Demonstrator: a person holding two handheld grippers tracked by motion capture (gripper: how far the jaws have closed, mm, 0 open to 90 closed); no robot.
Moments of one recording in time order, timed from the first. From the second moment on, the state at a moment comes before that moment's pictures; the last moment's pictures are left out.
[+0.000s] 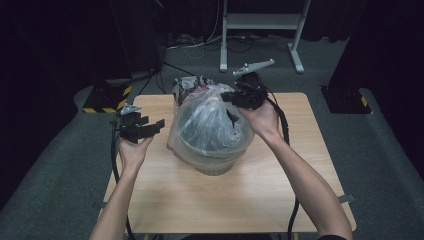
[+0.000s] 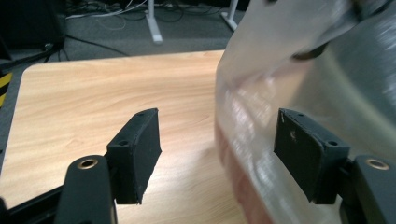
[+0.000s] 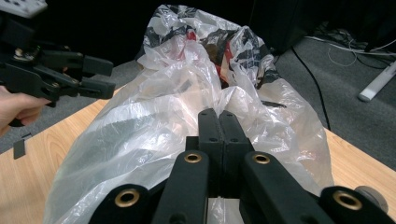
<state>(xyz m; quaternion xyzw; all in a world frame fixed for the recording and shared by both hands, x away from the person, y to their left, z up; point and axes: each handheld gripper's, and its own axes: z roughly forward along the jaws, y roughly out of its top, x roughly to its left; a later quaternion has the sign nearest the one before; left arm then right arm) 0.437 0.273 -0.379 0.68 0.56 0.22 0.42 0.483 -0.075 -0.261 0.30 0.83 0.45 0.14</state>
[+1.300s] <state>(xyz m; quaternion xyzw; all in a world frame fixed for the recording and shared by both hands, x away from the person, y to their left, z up) 0.447 0.270 -0.496 0.70 0.61 0.21 0.31 0.472 -0.111 -0.229 0.31 0.81 0.47 0.17</state>
